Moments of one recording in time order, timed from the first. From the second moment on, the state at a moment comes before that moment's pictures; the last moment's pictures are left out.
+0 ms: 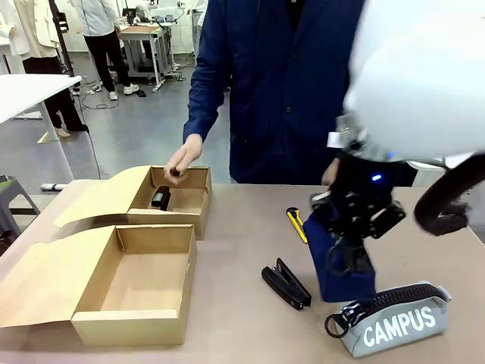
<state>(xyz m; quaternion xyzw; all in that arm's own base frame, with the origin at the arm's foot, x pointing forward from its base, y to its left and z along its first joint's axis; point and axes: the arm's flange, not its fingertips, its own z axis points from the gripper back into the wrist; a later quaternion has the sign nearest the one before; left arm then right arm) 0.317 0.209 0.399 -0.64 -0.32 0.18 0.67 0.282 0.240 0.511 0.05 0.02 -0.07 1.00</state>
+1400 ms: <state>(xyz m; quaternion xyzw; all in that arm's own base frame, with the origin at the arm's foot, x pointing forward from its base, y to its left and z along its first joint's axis) 0.317 0.209 0.399 -0.64 -0.32 0.18 0.67 0.247 0.441 0.542 0.23 -0.01 -0.10 0.97</state>
